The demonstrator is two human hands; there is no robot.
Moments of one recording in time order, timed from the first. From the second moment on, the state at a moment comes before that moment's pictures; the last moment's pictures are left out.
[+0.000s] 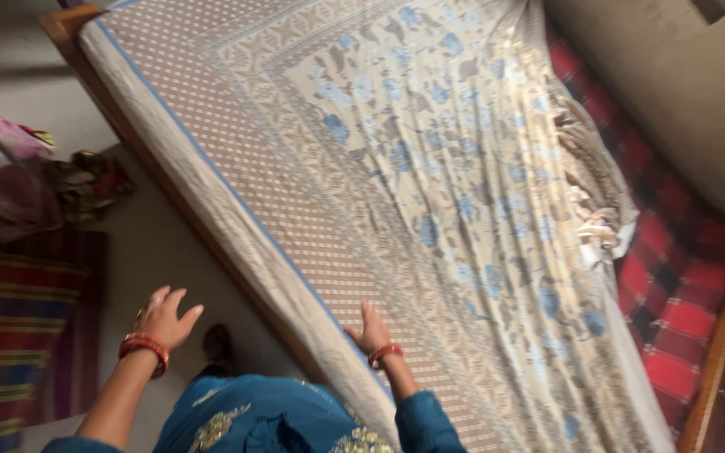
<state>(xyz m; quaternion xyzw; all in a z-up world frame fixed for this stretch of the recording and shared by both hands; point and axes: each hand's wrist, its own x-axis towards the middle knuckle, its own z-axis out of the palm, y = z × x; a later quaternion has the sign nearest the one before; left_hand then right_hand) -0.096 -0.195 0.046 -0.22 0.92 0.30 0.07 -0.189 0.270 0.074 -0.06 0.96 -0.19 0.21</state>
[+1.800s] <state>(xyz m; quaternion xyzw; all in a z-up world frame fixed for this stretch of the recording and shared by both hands) -0.692 -0.641 0.028 -0.03 0.88 0.40 0.25 -0.583 -0.186 0.127 0.16 0.92 -0.24 0.27</state>
